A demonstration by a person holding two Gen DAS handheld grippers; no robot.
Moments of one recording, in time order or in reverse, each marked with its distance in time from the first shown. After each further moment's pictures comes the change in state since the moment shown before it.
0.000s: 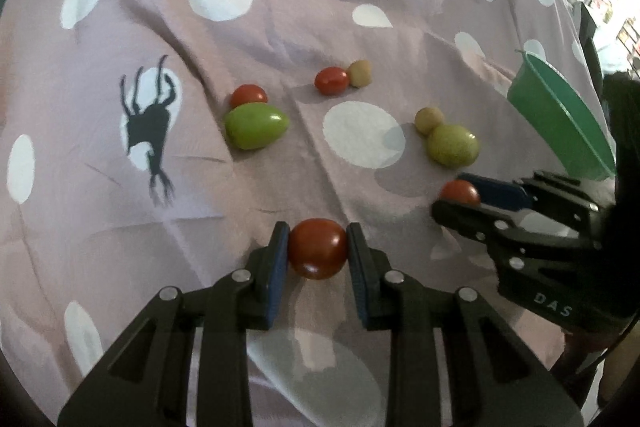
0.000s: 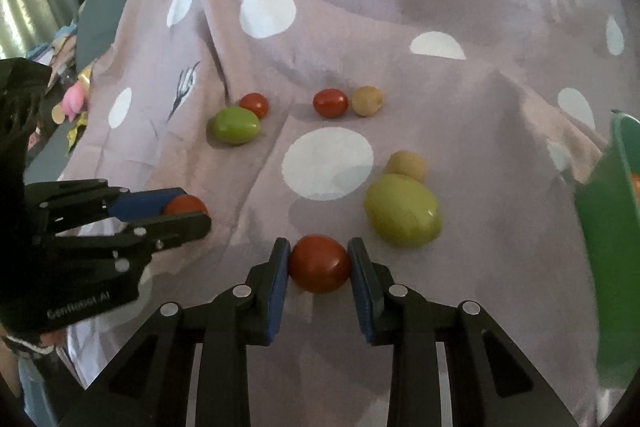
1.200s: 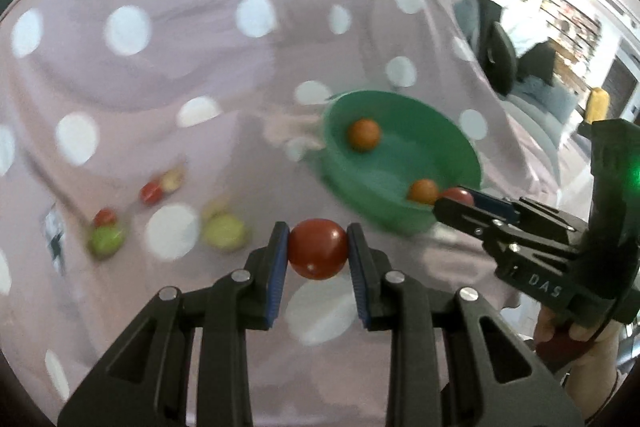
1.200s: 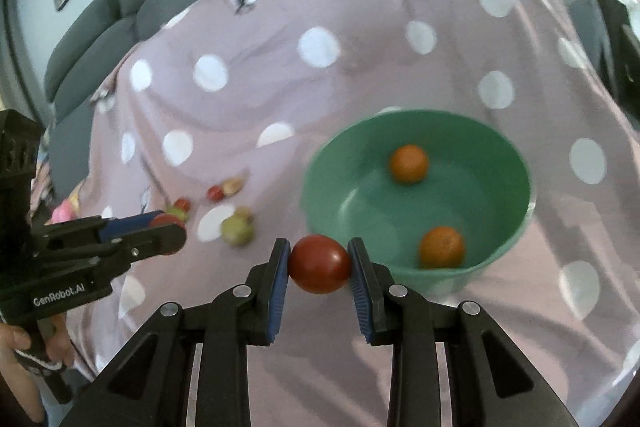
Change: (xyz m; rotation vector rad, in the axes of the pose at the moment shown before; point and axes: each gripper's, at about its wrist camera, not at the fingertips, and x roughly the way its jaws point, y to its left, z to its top) left arm -0.046 -0.173 0.044 0.233 -0.129 -0.203; right arm -0.162 -0.107 -0.064 0.320 -0.307 -0.139
